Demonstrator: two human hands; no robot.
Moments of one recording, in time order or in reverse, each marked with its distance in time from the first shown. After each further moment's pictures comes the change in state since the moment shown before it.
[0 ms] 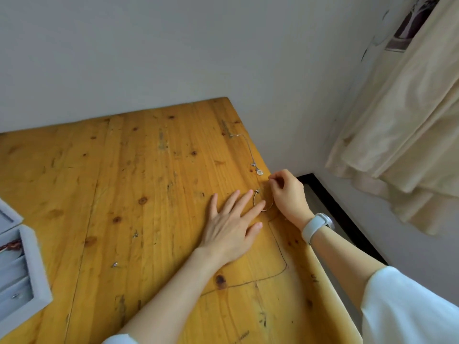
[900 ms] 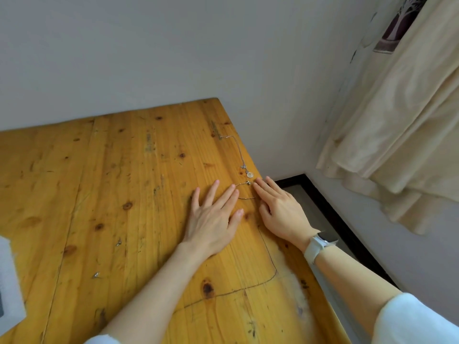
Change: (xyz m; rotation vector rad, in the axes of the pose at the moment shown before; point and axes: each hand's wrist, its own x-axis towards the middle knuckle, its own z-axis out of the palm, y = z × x) left_hand 0.019 -0.013 -0.001 0.028 0.044 -0.091; right_hand -0.021 0.019 -0.012 -0.509 -0.273 -0.329
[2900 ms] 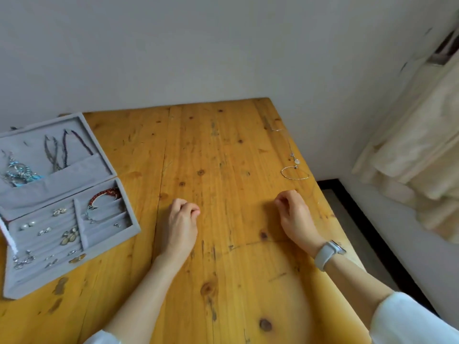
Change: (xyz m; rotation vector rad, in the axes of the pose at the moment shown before) left_hand -0.159 -0.090 -0.024 -0.337 0.420 -0.469; right_hand -0.057 -0.099 0.014 0.429 0.156 0.018
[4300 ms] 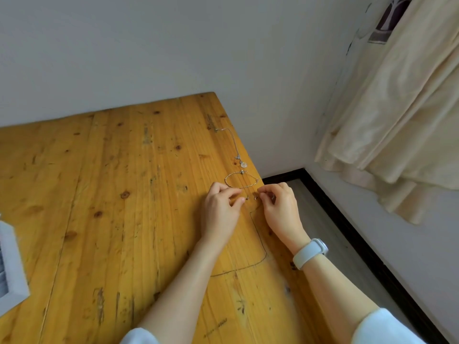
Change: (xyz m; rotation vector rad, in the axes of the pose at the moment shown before) left_hand 0.054 0.153 0.137 -0.318 -0.102 0.136; right_hand 0.036 0.074 -0.040 0.012 0.192 0.246
